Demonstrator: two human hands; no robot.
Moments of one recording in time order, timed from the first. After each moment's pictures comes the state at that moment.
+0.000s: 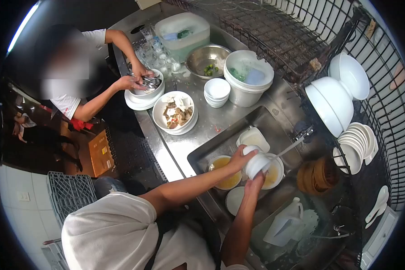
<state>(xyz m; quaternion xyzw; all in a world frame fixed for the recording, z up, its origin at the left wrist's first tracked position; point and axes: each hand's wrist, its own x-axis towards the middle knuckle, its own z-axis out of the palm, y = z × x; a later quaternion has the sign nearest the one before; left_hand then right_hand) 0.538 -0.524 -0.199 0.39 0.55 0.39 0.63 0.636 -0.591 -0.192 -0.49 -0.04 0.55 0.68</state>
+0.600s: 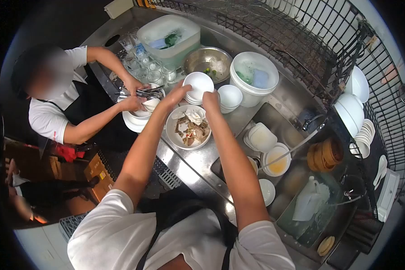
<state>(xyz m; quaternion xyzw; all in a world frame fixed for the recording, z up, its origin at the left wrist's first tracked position) 0.171 -0.316 -0.004 0.53 0.53 0.36 0.56 0.324 -0.337 -0.018 -0.59 -0.30 0.59 0.46</state>
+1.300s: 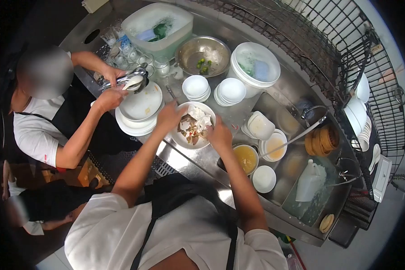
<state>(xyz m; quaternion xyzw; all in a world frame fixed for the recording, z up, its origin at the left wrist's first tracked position) 0.119 -0.372 -0.063 0.68 0.66 0.17 0.28 0.327 -0.453 -0.065 -0.76 -0.58 0.24 0.17</state>
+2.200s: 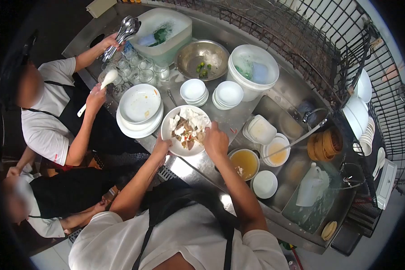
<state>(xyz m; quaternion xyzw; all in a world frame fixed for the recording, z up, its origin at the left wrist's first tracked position) 0.110 -0.475 -0.064 0.34 0.62 0.34 0.62 0.326 -0.469 -0.043 -0.73 -0.63 0.20 0.20</state>
